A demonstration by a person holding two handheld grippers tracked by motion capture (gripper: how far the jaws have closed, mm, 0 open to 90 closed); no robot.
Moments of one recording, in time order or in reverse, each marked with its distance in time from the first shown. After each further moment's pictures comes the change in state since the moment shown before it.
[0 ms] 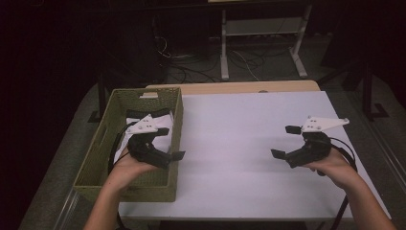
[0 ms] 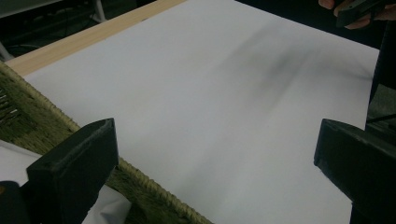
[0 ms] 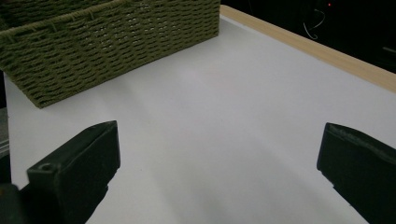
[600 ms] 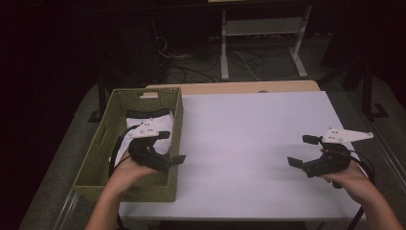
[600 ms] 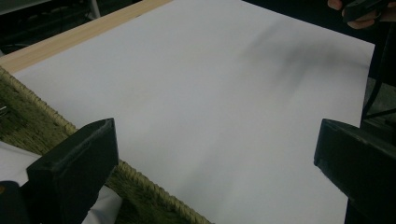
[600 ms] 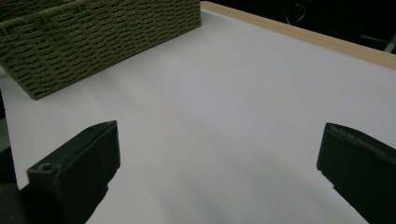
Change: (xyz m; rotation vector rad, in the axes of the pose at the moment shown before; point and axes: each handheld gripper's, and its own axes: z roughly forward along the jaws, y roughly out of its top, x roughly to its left) left arm -0.005 -0.007 0.000 -0.002 -0.013 0.001; right arm -0.006 -0.037 -0.032 -0.027 -0.042 0.069
